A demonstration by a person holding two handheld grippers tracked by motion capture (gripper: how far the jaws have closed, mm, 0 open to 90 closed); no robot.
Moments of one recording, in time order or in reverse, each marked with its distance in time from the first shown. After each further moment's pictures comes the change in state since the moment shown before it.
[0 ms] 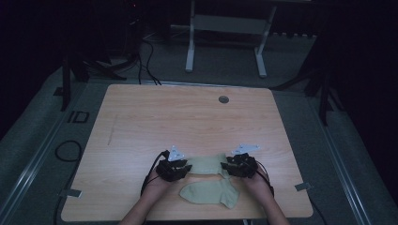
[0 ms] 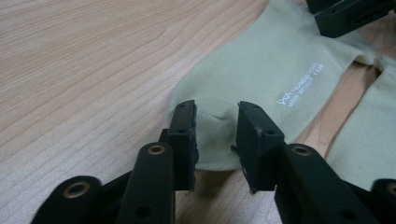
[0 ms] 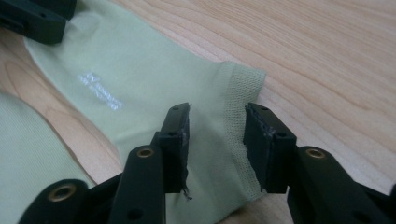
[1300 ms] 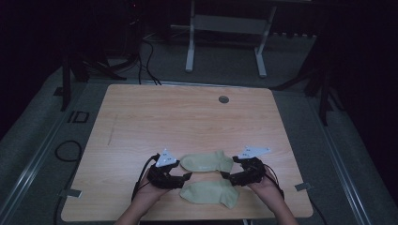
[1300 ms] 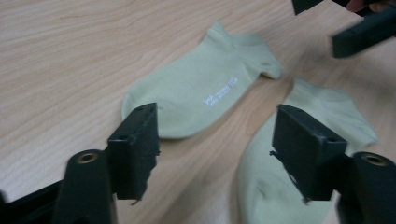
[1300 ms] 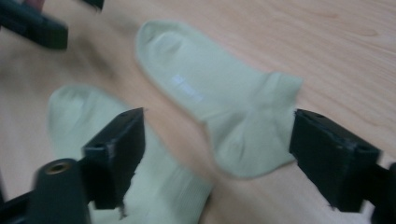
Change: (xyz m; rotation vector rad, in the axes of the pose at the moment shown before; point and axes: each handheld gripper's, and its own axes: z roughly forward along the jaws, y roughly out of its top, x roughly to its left) left arm -0.018 0.000 -0.057 -0.073 -0.055 -0.032; right arm 0.018 0.007 -0.050 -0.063 0.120 -0.033
